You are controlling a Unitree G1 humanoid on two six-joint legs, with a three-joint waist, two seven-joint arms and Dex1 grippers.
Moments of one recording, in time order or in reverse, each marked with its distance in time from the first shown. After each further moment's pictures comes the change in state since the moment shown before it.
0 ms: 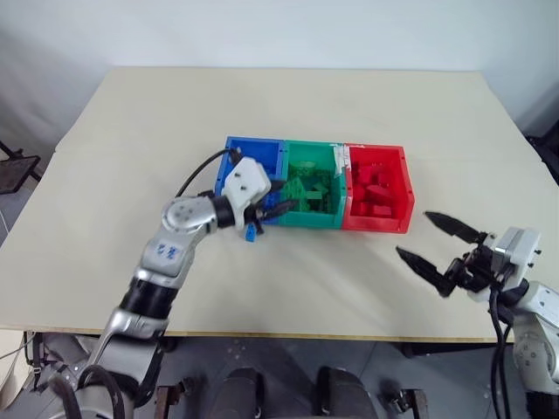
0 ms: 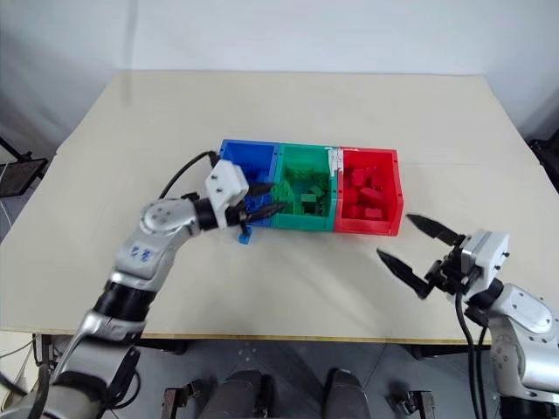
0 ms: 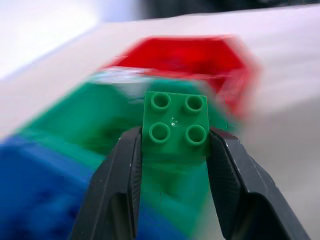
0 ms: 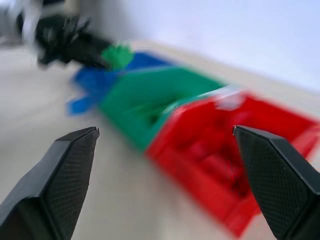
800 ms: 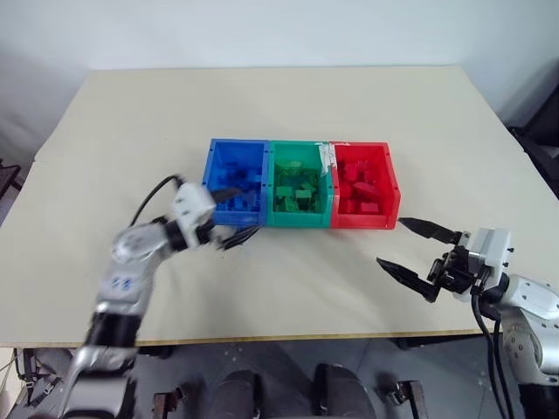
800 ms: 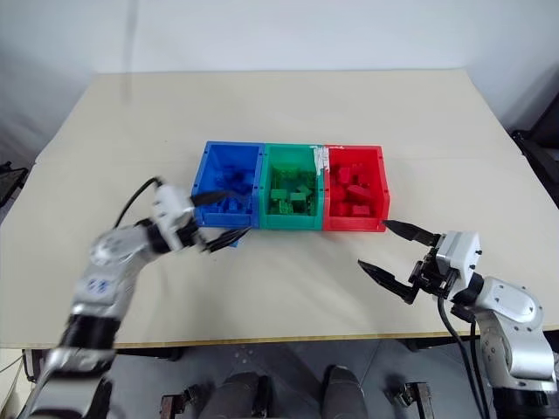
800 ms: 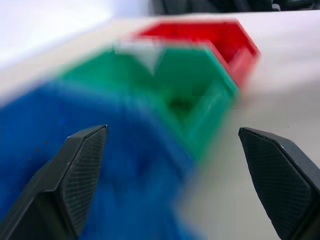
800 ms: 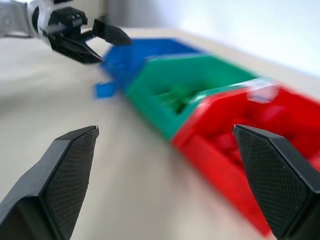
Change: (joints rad) left arm 0.502 0.227 0.286 -0.299 -0.252 -0.033 -0.257; right arm -0.069 -0.113 0.125 0.062 -0.036 0.000 0.239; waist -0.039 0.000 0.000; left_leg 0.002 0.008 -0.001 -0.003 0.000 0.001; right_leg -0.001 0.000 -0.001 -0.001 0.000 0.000
